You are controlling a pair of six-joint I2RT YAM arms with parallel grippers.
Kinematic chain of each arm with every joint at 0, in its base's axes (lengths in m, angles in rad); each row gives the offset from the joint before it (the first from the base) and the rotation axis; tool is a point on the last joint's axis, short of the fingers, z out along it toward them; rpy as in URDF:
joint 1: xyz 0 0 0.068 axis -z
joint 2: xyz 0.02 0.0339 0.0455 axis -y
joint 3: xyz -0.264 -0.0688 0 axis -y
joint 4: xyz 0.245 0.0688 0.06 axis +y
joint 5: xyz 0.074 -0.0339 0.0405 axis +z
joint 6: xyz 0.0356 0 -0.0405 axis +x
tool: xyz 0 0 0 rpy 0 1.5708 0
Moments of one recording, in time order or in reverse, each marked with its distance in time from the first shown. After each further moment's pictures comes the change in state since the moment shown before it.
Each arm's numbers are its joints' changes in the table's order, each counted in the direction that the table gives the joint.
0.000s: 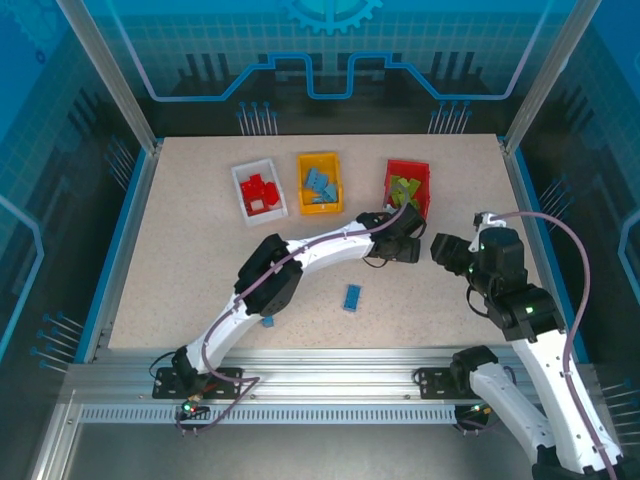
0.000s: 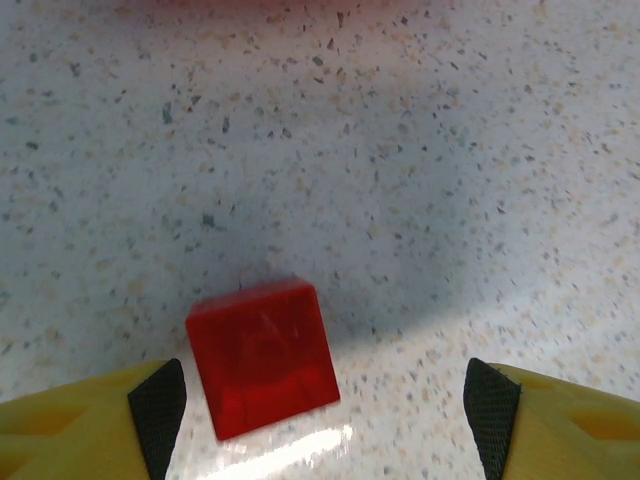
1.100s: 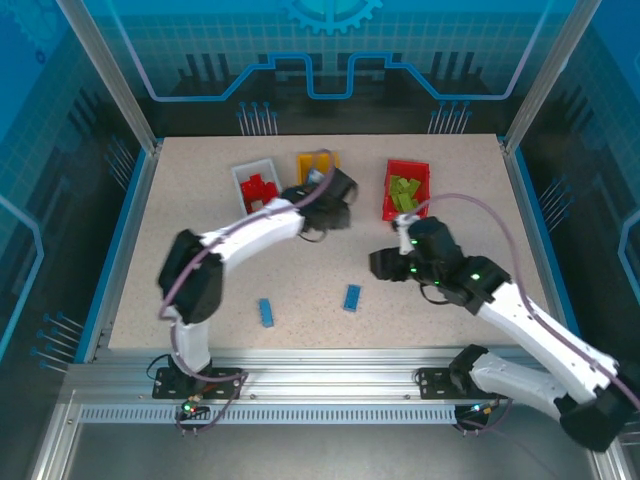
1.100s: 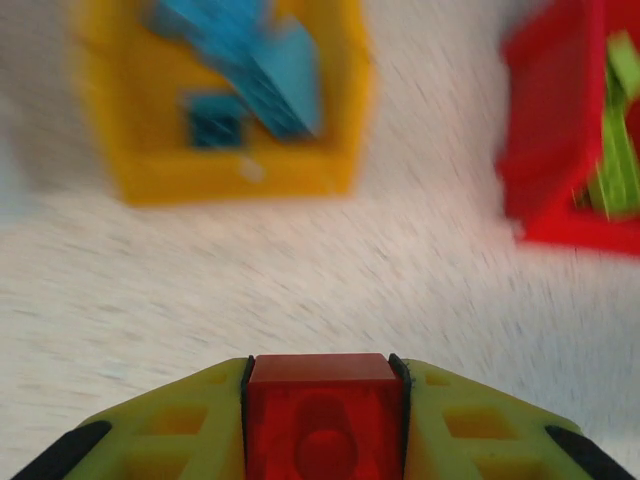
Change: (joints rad) left arm -0.328 0.623 -0.545 -0.049 0.083 0.057; right arm -0.512 -0.391 0.069 -0.192 0.074 -0.101
